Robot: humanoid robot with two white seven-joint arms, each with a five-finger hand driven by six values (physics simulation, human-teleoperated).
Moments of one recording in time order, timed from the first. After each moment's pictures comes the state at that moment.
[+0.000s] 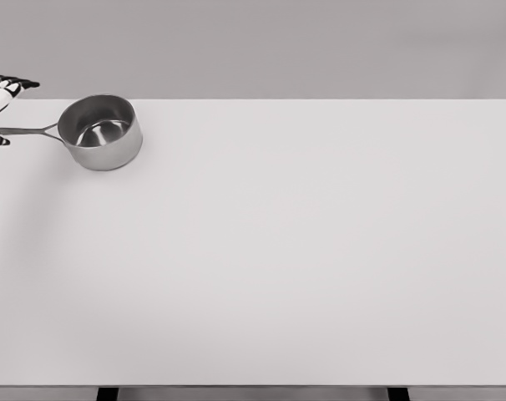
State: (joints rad) left arm -0.88 0.71 -0.63 -0.55 -0.73 -0.61 0.08; right arm 0.00 0.00 -0.21 0.02 -0.19 -0.07 -0.12
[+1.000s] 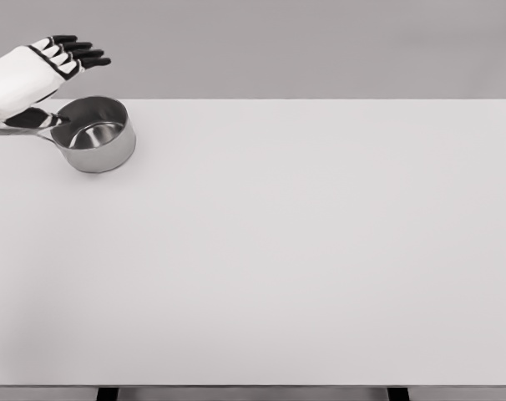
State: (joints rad) left arm -0.69 0.95 -0.62 -1.38 -0.48 -0.61 0.07; right arm 0.00 0.00 -0.21 0.02 -0.19 -0.07 -0.12
